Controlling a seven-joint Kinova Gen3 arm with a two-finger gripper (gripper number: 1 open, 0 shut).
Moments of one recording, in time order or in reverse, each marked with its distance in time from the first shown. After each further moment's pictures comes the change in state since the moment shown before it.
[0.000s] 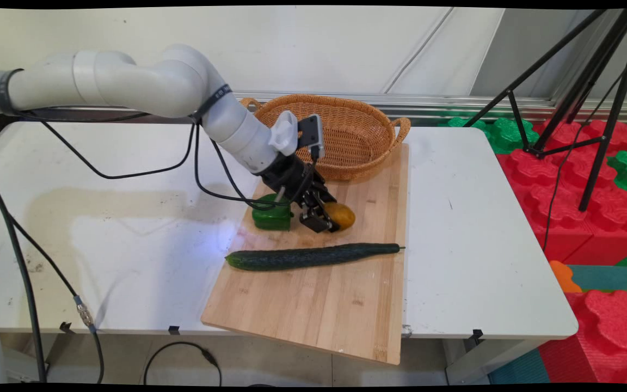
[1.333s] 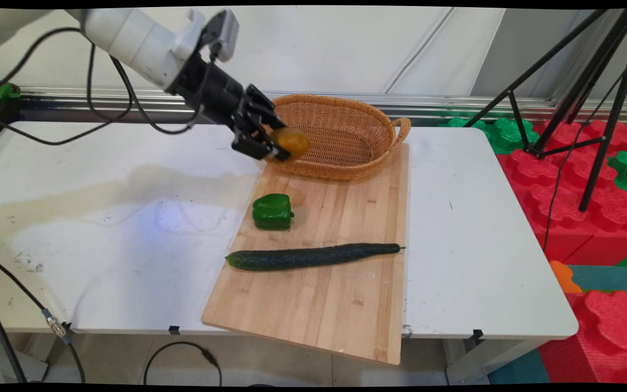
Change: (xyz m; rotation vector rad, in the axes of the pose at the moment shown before) arm -0.015 -0.032 -0.174 0.053 0.130 0.090
